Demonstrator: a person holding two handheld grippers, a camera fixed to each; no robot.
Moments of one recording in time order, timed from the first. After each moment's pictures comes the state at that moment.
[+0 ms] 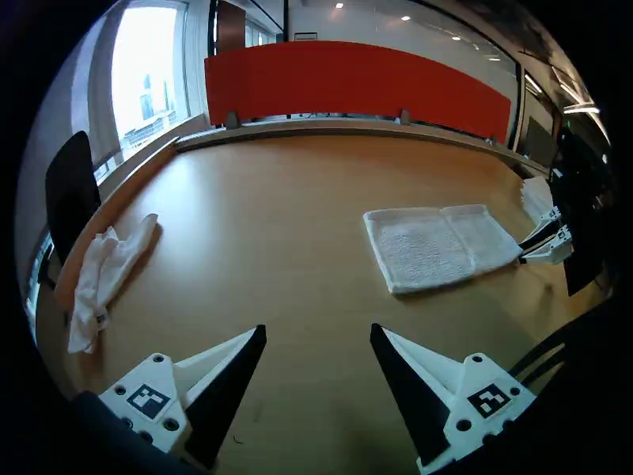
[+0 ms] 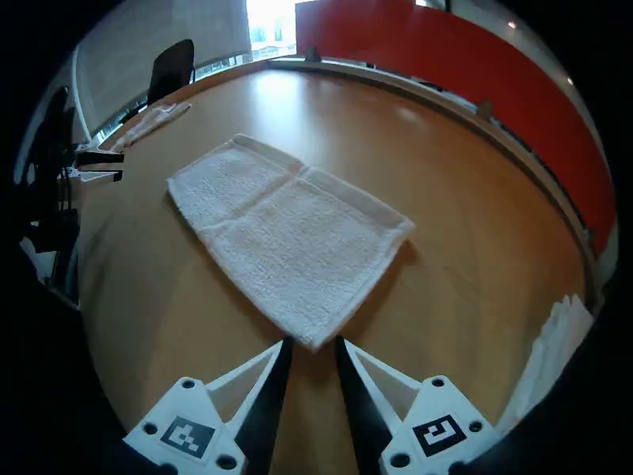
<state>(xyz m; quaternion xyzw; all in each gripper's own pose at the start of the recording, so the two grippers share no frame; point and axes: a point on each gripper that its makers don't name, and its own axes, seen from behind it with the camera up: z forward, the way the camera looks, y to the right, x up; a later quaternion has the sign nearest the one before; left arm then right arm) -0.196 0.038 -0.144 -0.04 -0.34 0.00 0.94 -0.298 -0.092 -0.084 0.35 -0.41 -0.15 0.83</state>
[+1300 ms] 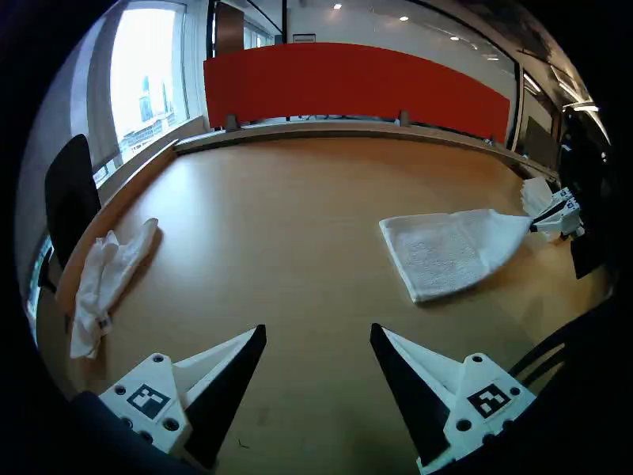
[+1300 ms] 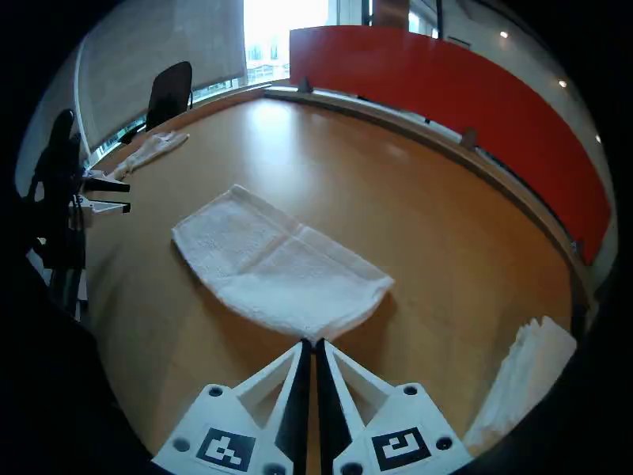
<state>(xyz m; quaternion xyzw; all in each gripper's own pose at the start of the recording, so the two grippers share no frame) -0.191 0.038 -0.138 -0.04 -0.33 0.00 0.94 -0.245 -0.088 -0.067 0.33 -0.36 -0.14 0.86</state>
